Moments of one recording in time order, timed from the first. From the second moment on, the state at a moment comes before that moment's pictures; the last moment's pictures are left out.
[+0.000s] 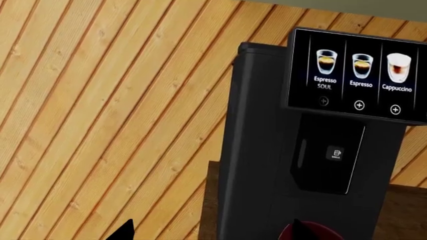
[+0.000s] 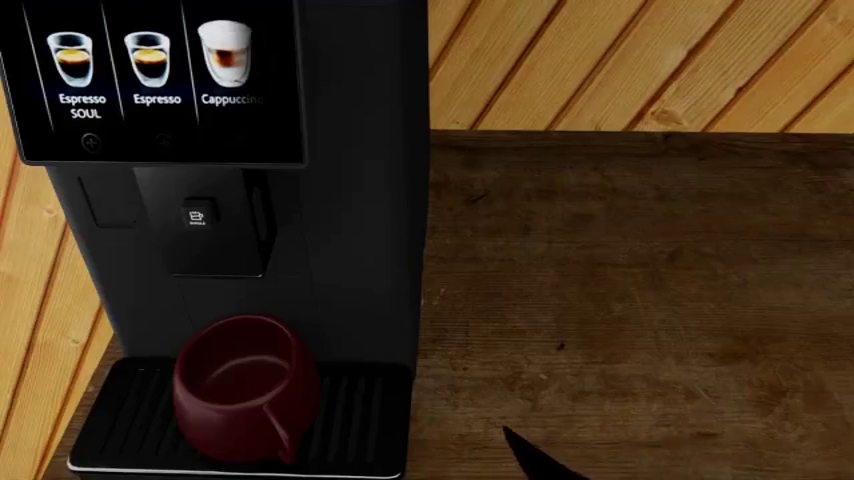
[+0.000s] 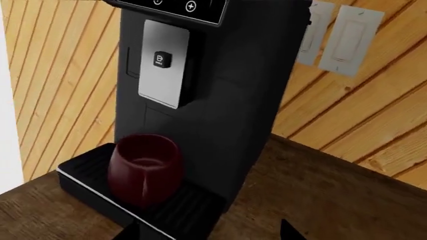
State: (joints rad) left arm -1.25 -1.47 2.10 1.04 -0.67 0.51 -1.39; right arm 1.68 0.95 -2.38 -1.01 0.95 -0.19 1.31
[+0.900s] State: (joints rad) left arm -1.25 -1.46 2.13 1.03 -0.65 0.51 -1.42; right arm 1.67 0.71 -2.28 -0.81 1.18 -0.24 1.19
